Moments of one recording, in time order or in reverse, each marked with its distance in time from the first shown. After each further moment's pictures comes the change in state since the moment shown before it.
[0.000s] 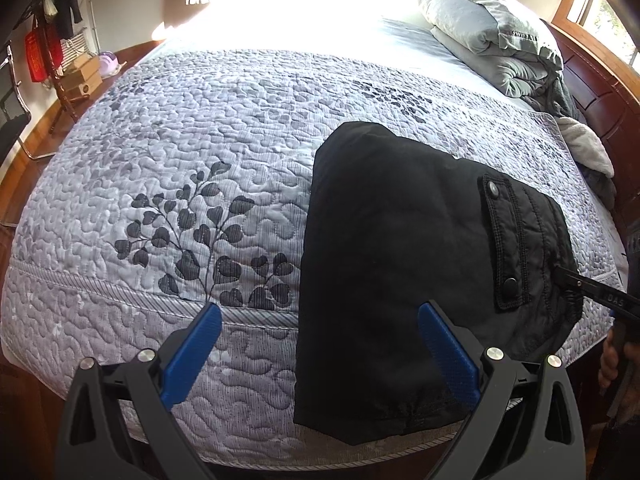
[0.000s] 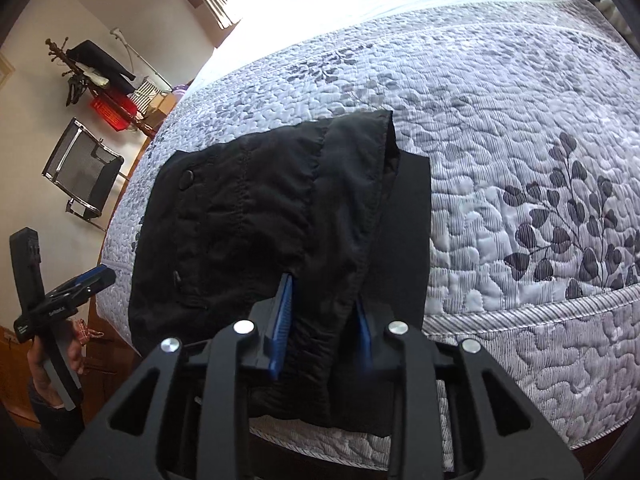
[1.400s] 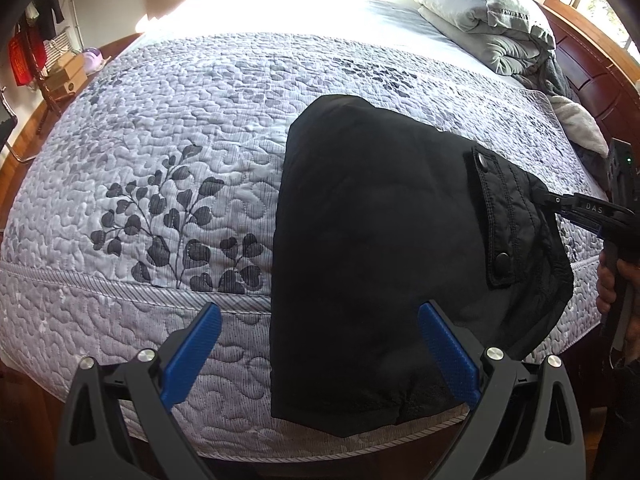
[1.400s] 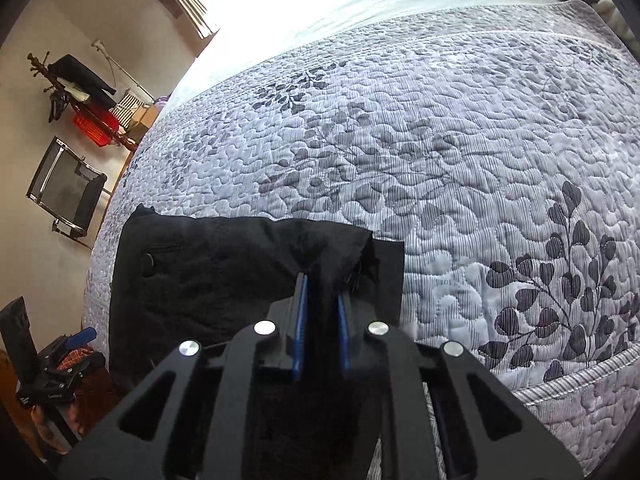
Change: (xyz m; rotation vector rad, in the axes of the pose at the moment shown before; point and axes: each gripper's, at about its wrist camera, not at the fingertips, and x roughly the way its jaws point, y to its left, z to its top) left arm 0.012 -0.019 -0.005 0.036 0.065 -0.022; right arm 0.018 -0.026 0.064 0.029 -0.029 -0.037
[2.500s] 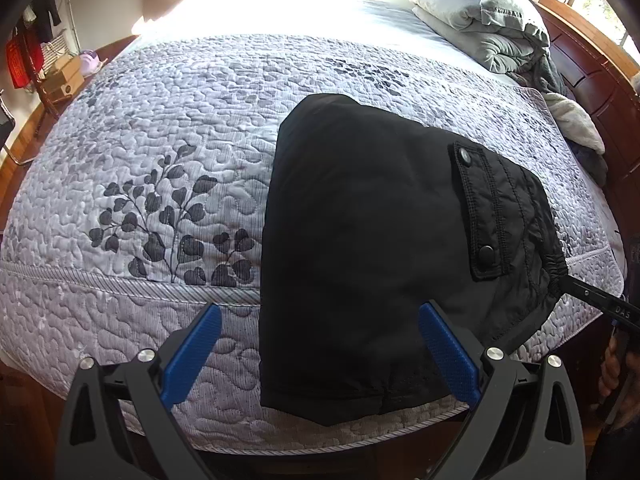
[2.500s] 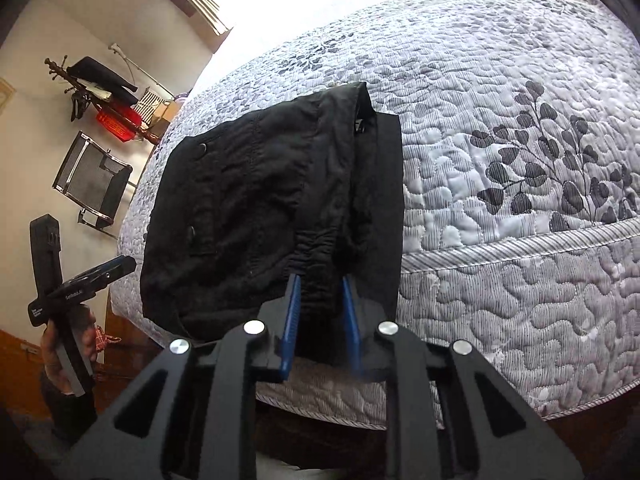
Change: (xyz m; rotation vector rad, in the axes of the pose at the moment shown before) left arm -0.008 -0.010 -0.005 0.010 -0.002 -0.009; right arm -0.055 -0.004 -0.100 0.023 0.025 0.102
